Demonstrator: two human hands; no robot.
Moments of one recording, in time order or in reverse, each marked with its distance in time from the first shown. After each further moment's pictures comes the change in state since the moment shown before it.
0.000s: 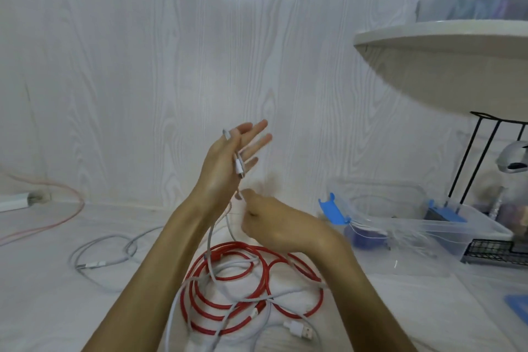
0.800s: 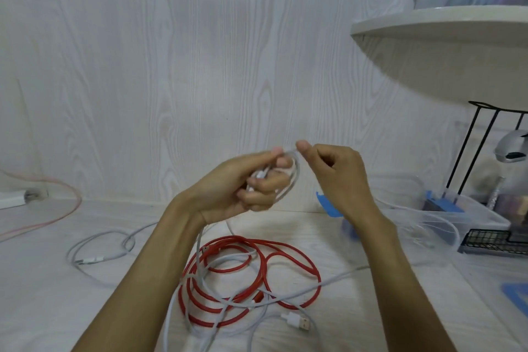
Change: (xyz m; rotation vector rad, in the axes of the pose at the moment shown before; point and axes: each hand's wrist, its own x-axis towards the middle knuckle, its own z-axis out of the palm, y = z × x) left_hand -0.018 0.016 0.012 -0.251 -0.736 -0.483; right_hand -0.015 0.062 -0.037 0.207 0.898 -0.113
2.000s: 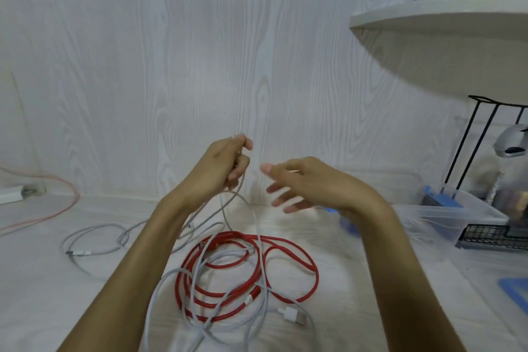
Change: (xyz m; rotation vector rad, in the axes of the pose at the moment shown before) left_hand 0.001 -0.009 -0.033 0.723 0.759 0.209; right_hand -0.002 -0.028 -0.002 0.134 -0.712 0.435
